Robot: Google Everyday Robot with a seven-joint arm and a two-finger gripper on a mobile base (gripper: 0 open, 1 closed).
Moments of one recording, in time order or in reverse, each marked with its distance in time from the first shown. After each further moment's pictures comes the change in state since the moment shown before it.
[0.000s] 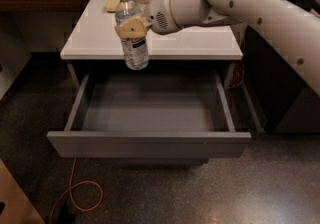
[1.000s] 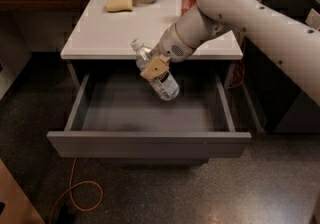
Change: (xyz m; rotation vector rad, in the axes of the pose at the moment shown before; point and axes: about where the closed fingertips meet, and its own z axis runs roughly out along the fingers) arm 0.129 -0.002 -0.006 -0.154 0.421 -0.153
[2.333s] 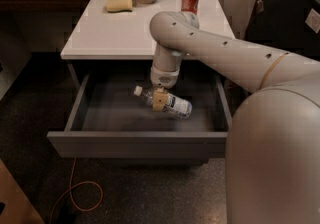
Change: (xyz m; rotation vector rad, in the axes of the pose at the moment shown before) arm 0.112 -0.005 0.097 -0.180 0.527 -0.143
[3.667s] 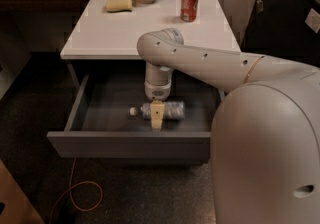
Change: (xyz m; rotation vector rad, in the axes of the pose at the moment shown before) arm 0.001 -0.002 0.056 0.002 0.114 -0.020
